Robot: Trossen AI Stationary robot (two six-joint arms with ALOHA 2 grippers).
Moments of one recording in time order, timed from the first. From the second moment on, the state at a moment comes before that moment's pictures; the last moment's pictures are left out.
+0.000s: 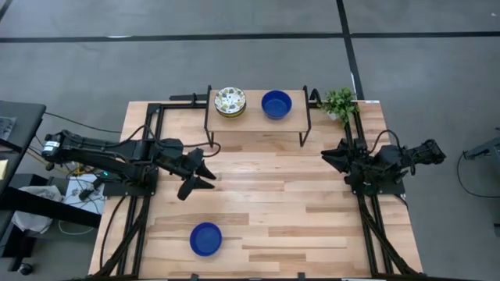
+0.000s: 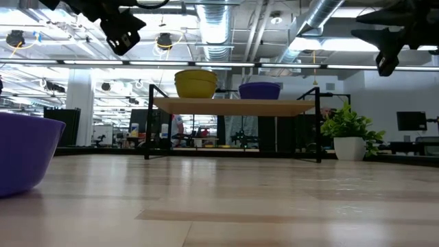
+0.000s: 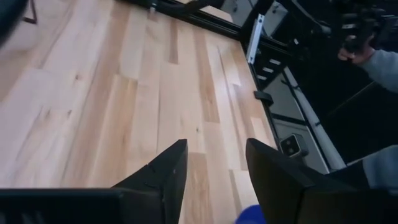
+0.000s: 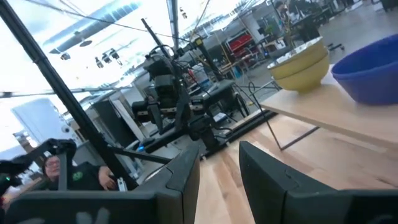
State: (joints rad) left arm -0.09 0.77 0.68 -0.21 0.23 -0.30; right arm 0.31 0.00 0.15 -0.01 0.44 0.42
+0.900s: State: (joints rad) left arm -0.26 0.84 0.71 -0.26 0.25 -0.46; right arm 0.31 0.01 0.15 -0.02 0.36 0.44
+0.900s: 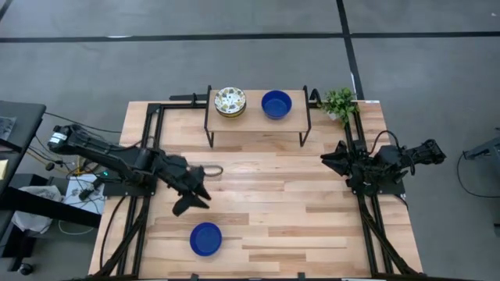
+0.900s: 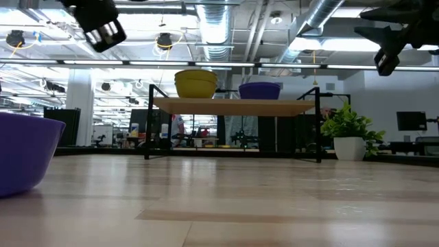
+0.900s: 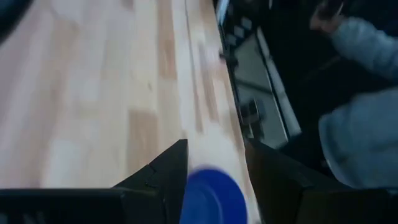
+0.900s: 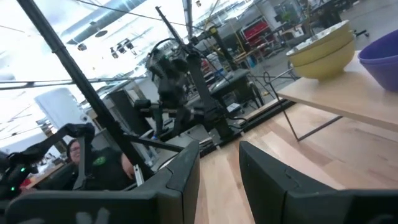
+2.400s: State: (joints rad) left arm -0.73 1.32 0.89 -0.15 0.23 -1.16; right arm 0.31 0.01 0.15 -0.05 0.36 0.44
